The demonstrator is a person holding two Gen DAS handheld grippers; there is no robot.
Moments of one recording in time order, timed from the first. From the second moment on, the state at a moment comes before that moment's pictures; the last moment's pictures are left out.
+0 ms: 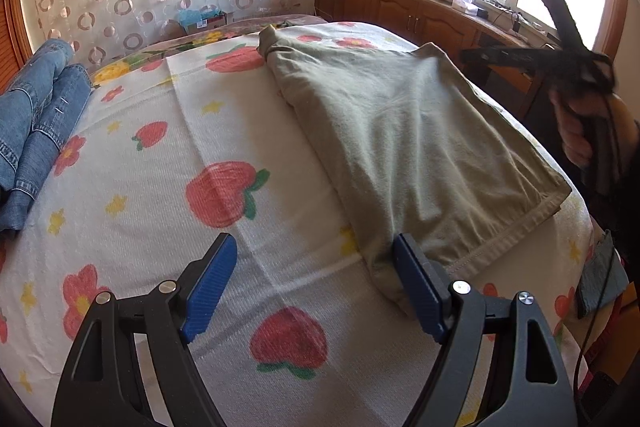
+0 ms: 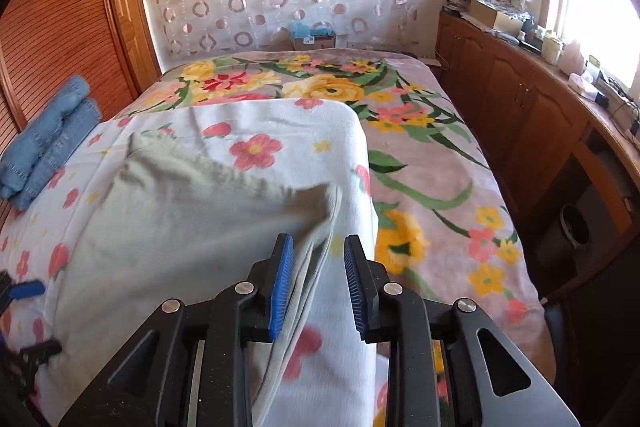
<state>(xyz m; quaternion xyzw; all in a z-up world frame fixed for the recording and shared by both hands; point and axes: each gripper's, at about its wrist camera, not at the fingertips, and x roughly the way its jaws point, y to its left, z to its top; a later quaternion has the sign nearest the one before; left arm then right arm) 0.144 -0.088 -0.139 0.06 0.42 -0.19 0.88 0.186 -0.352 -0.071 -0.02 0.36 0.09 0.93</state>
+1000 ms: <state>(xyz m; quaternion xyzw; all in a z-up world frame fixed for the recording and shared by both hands) 0.135 -0.089 -0.131 0.06 0.41 -0.18 0.89 0.026 -0.347 -0.086 0.02 0.37 0.13 0.92</state>
